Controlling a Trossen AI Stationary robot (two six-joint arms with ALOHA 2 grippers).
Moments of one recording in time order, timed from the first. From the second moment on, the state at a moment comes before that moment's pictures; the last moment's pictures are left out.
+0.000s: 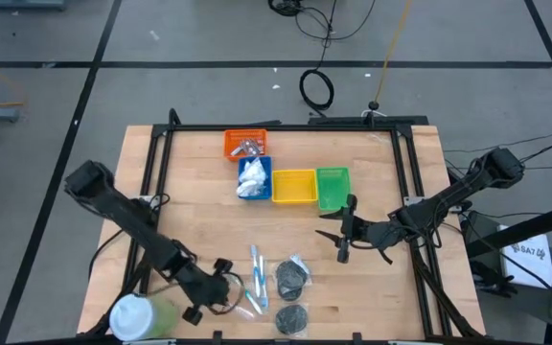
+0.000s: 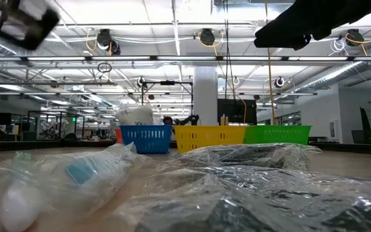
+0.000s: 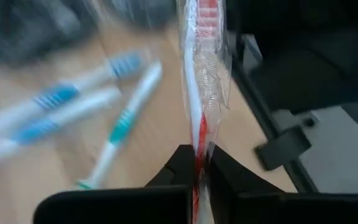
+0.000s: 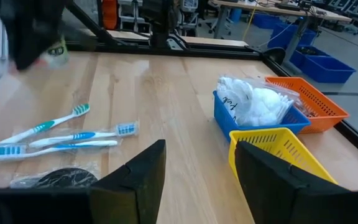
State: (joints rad) left arm -0.72 1.54 0.88 -0.17 0.00 -0.28; right arm 0.48 1.19 0.57 0.24 0.68 0.14
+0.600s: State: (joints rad) left arm -0.08 1.40 0.88 -0.02 -0.09 0.13; right arm 0.50 1.08 0.57 0.22 0.75 0.07
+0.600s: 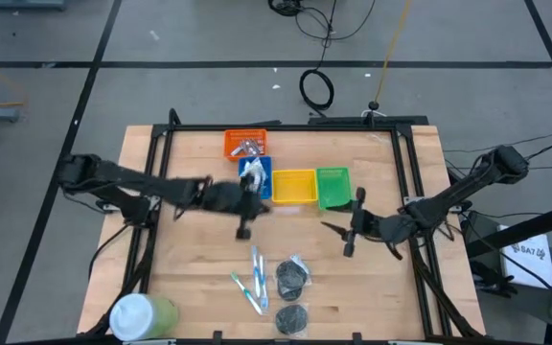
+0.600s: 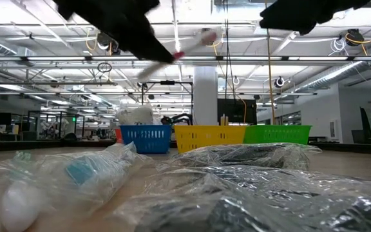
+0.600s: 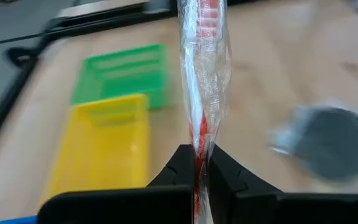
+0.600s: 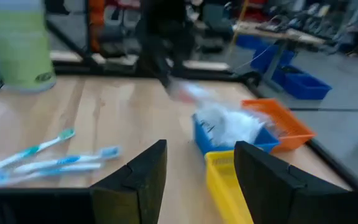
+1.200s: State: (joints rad) left arm 0.22 1.86 1.19 0.08 0.15 0.26; right arm 0.51 1.00 0.57 0.15 0.76 0.07
